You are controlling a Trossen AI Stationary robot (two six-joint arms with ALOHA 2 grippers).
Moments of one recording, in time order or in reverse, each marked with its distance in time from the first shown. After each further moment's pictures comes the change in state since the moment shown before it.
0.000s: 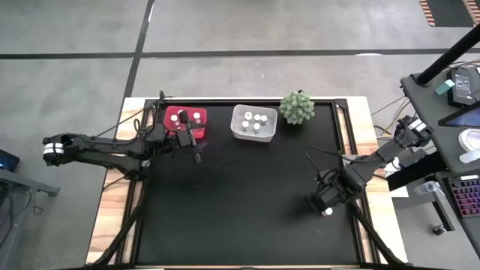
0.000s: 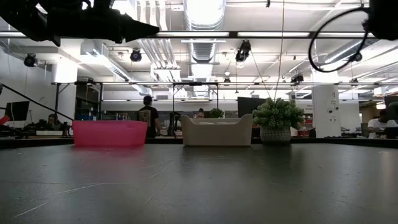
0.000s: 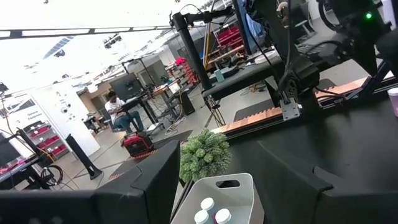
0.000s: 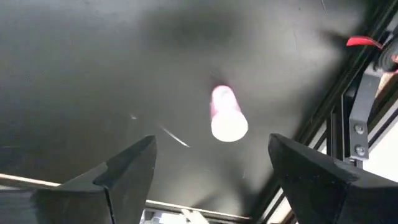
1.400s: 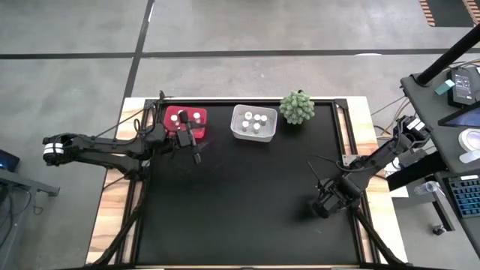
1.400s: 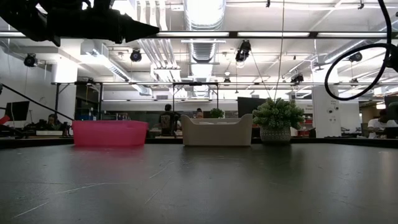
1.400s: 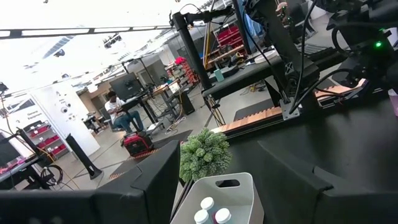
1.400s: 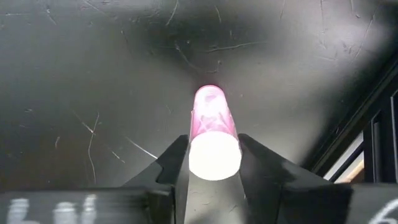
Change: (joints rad) left arm 0.000 0.000 -0.001 0.000 0.000 0.000; right arm 0.089 0.006 -0.256 0.297 -0.050 0.118
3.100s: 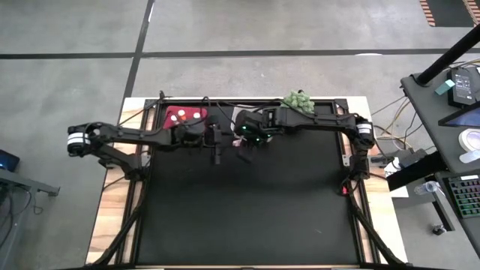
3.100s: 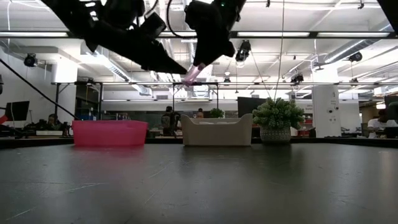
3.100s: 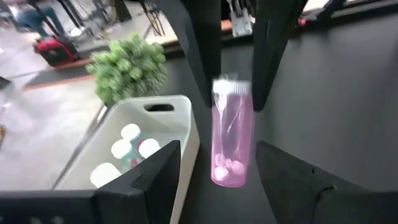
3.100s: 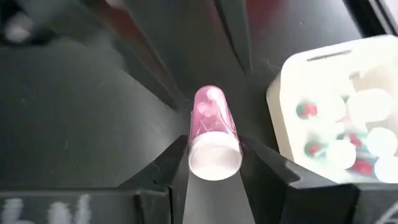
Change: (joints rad) left arm 0.051 0.378 0.289 -0.367 0.138 -0.184; right arm -0.809 0.609 1.069 -0.062 0.271 -1.818
